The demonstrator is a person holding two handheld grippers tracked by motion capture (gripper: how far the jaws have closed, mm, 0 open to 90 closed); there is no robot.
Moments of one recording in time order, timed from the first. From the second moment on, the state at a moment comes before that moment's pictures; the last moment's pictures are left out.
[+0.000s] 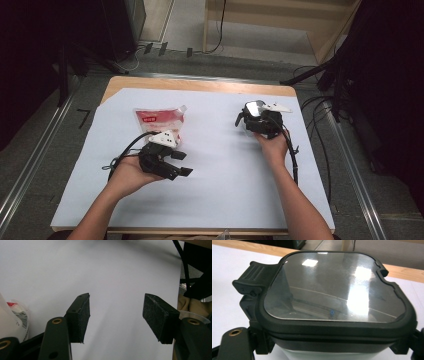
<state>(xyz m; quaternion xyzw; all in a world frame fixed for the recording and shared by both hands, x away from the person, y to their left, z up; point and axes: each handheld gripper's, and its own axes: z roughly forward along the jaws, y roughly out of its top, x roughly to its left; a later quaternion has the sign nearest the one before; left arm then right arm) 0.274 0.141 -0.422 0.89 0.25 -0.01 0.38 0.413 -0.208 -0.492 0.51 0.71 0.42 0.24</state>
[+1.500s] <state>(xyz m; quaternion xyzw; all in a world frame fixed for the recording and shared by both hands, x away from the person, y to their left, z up) 0.283 0.131 -0.419 0.89 0.23 -0.01 0.39 0.304 -0.173 -0.458 0.40 0.78 0.45 0.18</state>
